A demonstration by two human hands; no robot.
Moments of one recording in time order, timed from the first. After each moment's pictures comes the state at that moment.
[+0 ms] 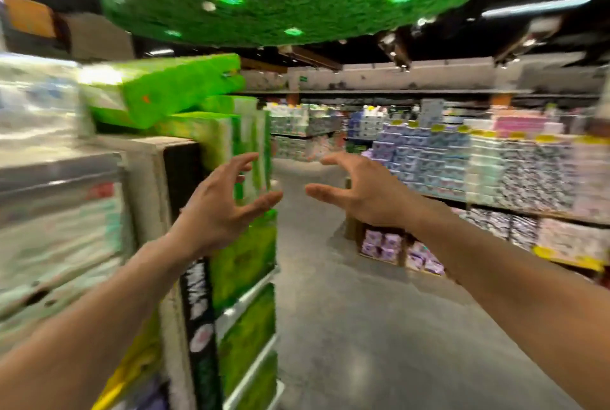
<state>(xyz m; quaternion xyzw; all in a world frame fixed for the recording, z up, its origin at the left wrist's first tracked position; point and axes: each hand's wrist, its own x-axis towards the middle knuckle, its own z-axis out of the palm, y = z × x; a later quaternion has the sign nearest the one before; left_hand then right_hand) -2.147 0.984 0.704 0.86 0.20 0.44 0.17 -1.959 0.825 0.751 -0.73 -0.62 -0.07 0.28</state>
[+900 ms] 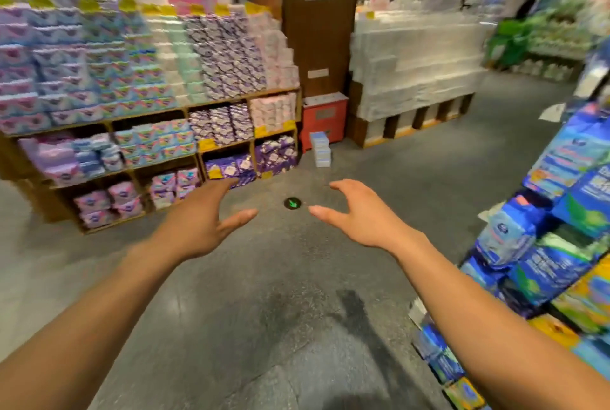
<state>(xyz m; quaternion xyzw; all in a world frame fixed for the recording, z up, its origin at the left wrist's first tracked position) -1.410 0.857 0.525 0.97 -0.17 0.08 0.17 -1.435 0.566 0.533 -0.96 -0.05 0.00 0.27</state>
